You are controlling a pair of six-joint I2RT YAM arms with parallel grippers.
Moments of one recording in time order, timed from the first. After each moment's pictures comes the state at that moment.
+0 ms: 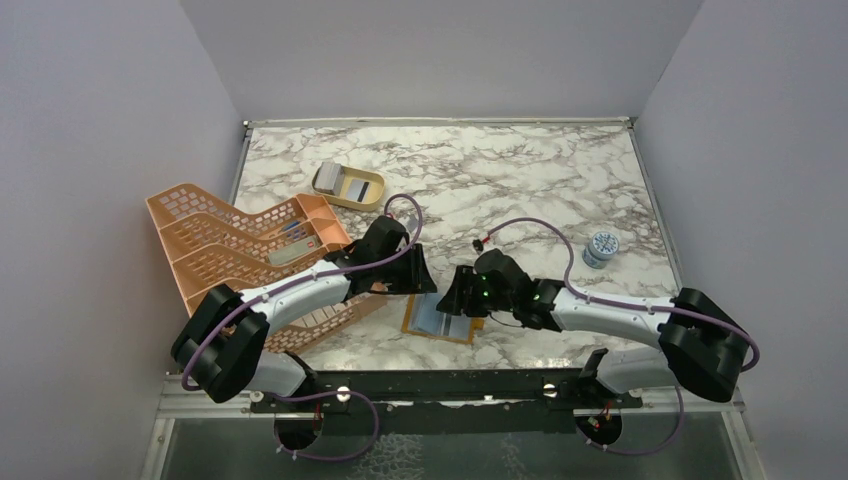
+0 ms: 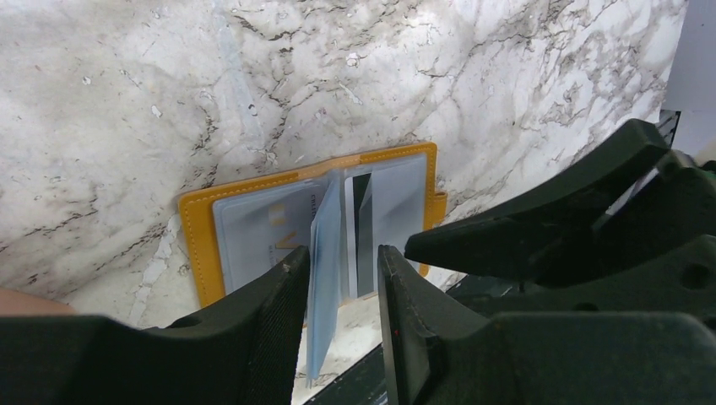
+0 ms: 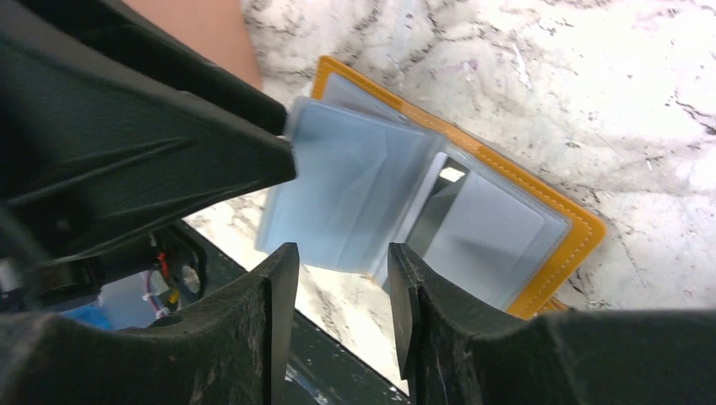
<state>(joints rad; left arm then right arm) -0.69 1.36 0.72 -0.19 0.31 -0.75 0.94 1.32 0.58 0.01 -0.03 0.91</state>
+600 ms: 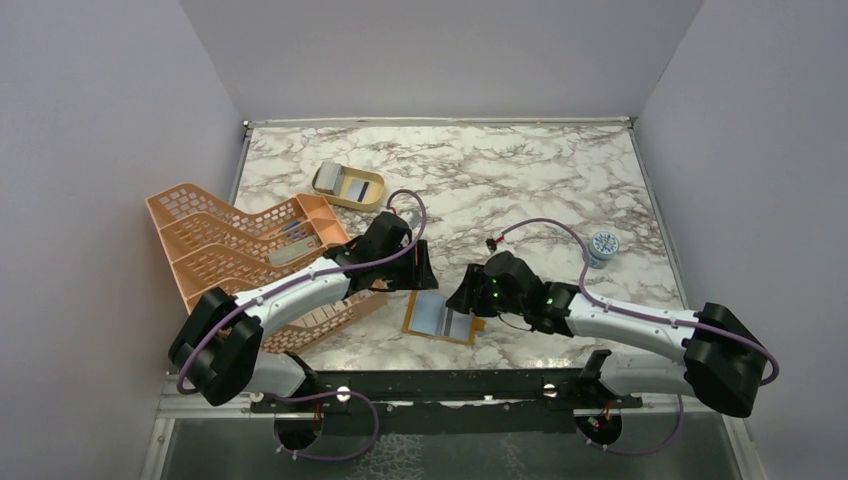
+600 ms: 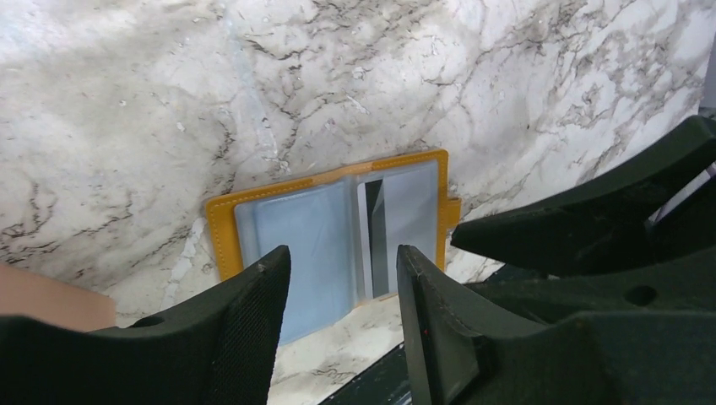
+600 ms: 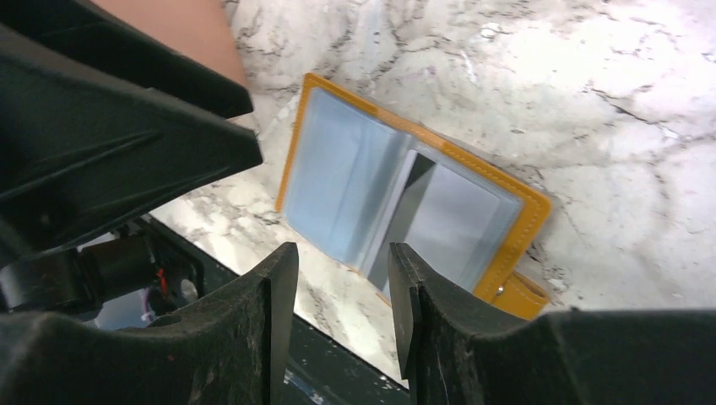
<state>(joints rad) -0.70 1.34 0.77 -0.26 0.24 -0.68 0.94 1.19 0.56 -0.06 0.05 0.93</state>
